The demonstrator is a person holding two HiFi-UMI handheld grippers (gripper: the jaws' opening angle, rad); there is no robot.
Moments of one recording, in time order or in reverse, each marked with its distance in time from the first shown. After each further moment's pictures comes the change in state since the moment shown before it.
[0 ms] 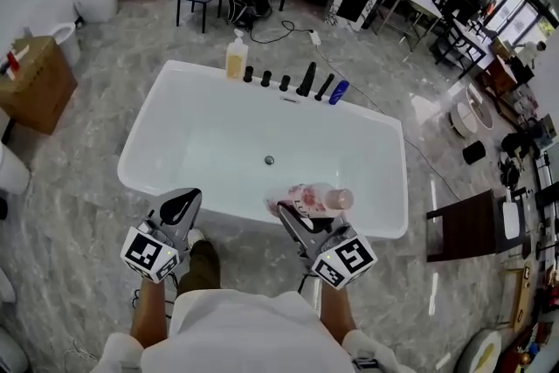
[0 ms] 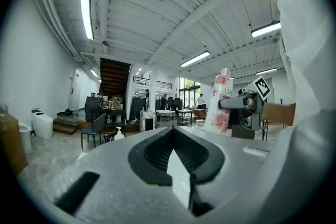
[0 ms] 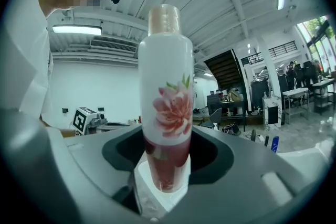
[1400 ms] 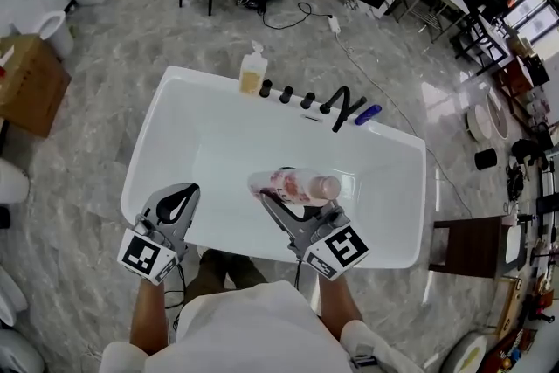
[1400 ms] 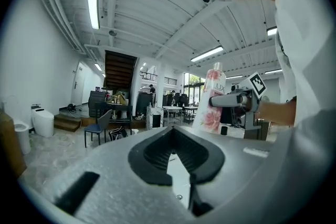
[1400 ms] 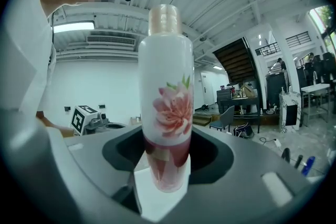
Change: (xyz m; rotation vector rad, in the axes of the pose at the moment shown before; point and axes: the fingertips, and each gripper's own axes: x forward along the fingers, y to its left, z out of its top) left arm 0.138 0.242 0.005 -0.027 0.052 0.025; right arm 0.287 -0.114 0.027 -0.016 0.058 0.107
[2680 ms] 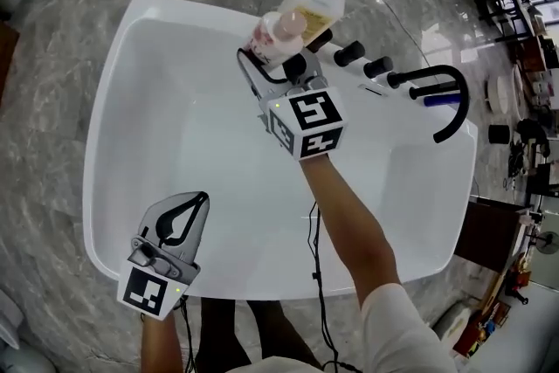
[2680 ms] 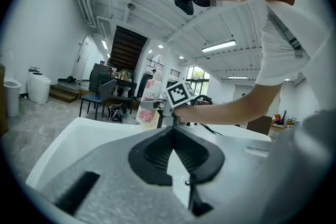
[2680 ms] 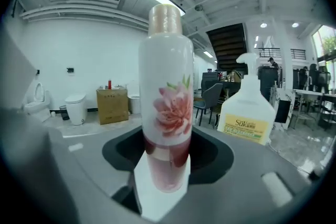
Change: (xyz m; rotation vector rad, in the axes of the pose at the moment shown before) left arm 0.120 0.189 -0.304 -0.201 0.085 -0.009; right arm 0.397 -0.264 -0.311 -0.106 0.177 -0.205
